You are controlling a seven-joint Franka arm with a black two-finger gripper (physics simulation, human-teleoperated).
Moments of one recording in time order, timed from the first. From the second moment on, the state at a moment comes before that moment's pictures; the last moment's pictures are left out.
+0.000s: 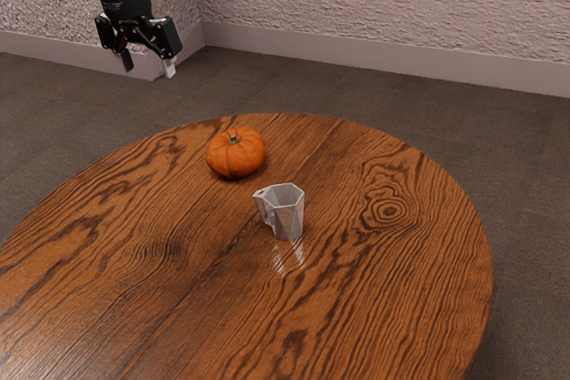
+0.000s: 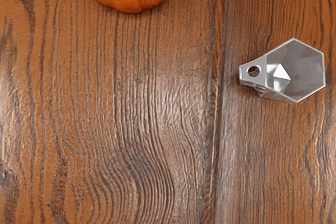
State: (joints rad) arm -0.07 0.11 0.18 -1.39 -0.02 1.57 0.03
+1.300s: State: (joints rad) arm -0.24 0.39 0.33 -1.64 -0.18 2.09 -1.06
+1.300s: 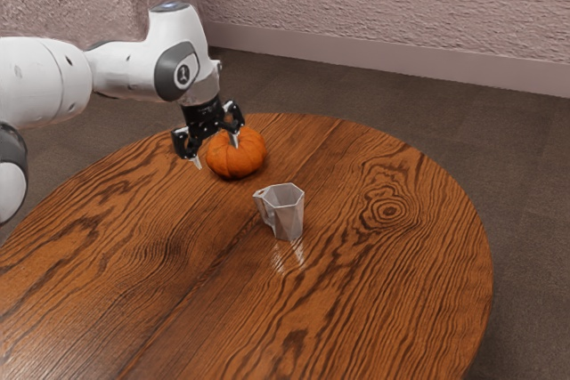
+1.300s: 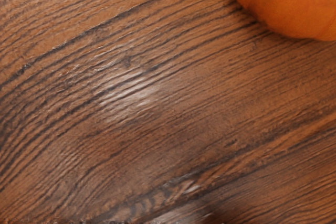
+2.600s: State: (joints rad) arm -0.26 0.72 0.31 -1.55 -0.47 2.48 -1.47
